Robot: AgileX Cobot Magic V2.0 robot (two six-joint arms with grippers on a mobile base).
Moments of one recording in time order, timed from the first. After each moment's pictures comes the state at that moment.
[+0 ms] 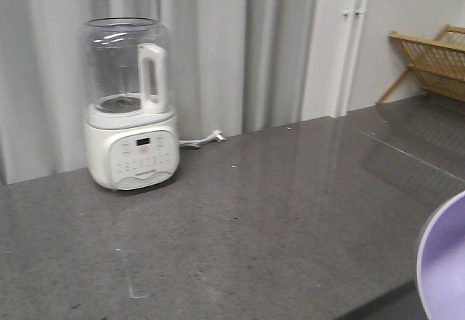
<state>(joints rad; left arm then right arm) -0.07 0.54 -0.73 -0.36 0.49 0.28 0.06 0.48 -0.72 0.06 0.49 -0.04</state>
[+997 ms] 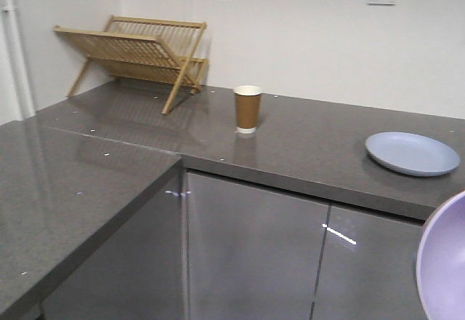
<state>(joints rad) -0.07 0.54 -0.73 -0.36 0.49 0.29 0.06 0.48 -0.72 0.06 0.49 -0.04</state>
